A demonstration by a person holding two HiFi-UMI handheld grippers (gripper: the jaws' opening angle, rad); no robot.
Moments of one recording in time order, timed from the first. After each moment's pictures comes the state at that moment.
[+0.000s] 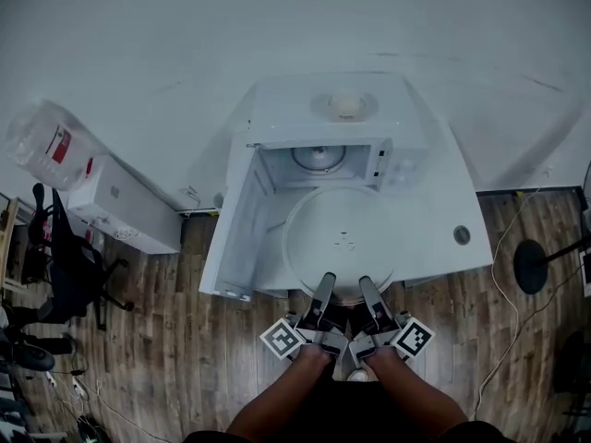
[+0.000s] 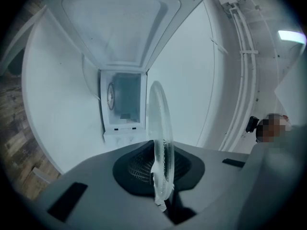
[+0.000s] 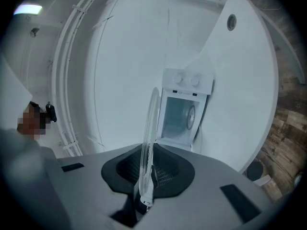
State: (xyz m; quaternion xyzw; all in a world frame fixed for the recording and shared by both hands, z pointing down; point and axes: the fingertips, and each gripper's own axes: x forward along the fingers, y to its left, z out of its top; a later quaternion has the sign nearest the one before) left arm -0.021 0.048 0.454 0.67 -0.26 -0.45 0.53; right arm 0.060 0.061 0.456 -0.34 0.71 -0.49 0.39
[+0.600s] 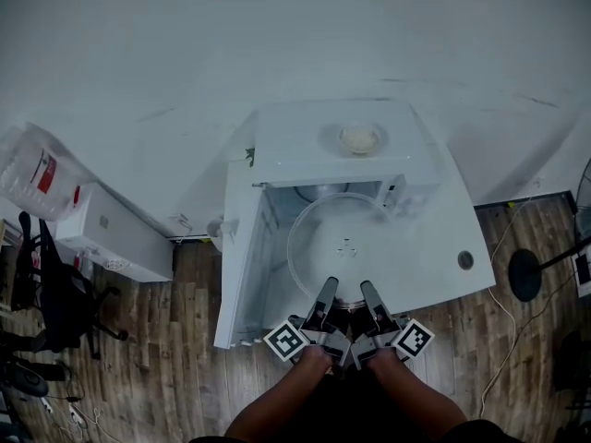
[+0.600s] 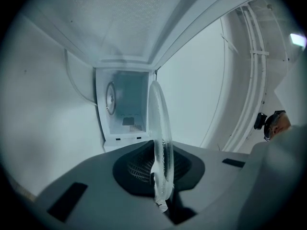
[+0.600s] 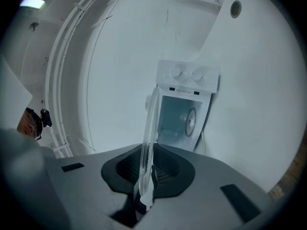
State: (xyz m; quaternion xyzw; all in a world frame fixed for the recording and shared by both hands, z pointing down) left arm -0.046 -0.044 0.461 0.66 -0.25 -0.43 0.56; right arm 0.032 -0.027 0.459 -0.37 0.69 -0.48 0.40
